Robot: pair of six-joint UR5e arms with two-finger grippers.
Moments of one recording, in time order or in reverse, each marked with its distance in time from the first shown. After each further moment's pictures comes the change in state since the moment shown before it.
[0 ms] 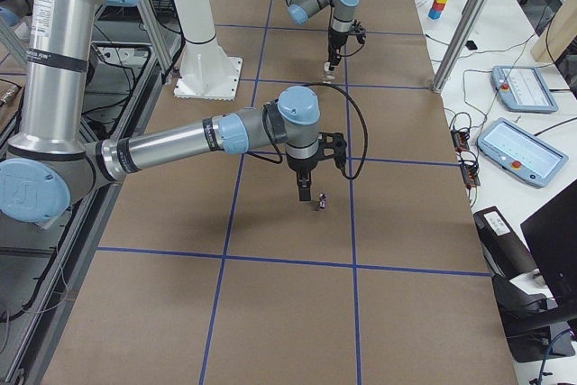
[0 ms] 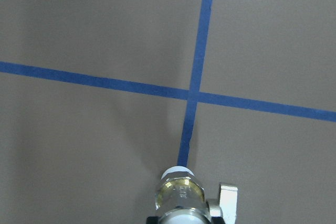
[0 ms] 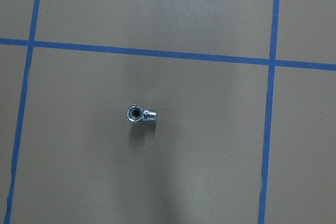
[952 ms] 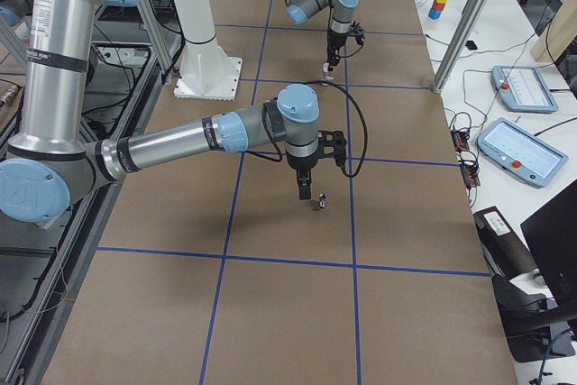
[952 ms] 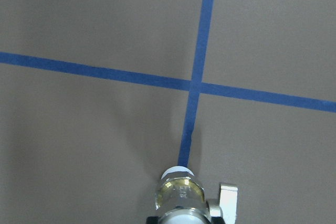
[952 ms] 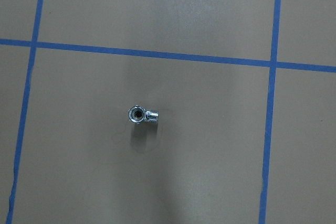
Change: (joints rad) left arm 0.004 0.003 0.000 0.000 0.000 -0.001; right arm 0.000 0.000 0.008 -0.001 -0.001 0.000
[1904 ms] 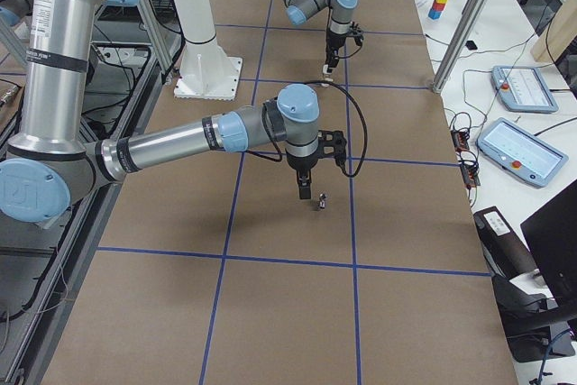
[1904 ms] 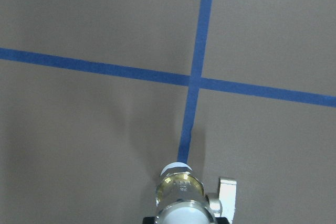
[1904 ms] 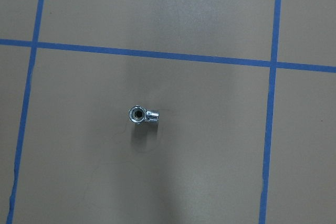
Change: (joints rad) left arm 0.006 0.000 -0.007 0.003 -0.001 0.000; right arm 0.000 0.000 0.001 -0.001 0.000 0.000
